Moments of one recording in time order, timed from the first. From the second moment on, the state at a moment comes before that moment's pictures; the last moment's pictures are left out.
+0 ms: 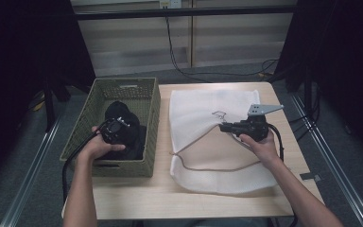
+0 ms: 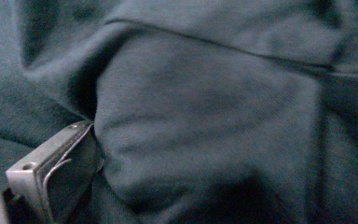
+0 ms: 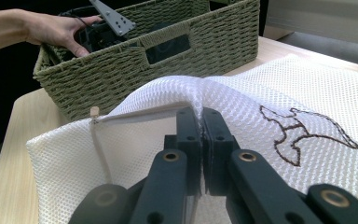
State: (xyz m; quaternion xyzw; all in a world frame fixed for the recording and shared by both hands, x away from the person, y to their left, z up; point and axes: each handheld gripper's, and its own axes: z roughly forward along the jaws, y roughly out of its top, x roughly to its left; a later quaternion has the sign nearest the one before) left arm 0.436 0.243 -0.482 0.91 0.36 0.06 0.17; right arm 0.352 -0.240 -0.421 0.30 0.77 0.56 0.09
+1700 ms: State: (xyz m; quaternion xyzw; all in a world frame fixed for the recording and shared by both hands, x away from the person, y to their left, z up) left arm 0.442 0.252 -0.436 0.88 0.42 0.07 0.21; right arm 0.354 -0.241 -0.424 0.30 0.77 0.56 0.09
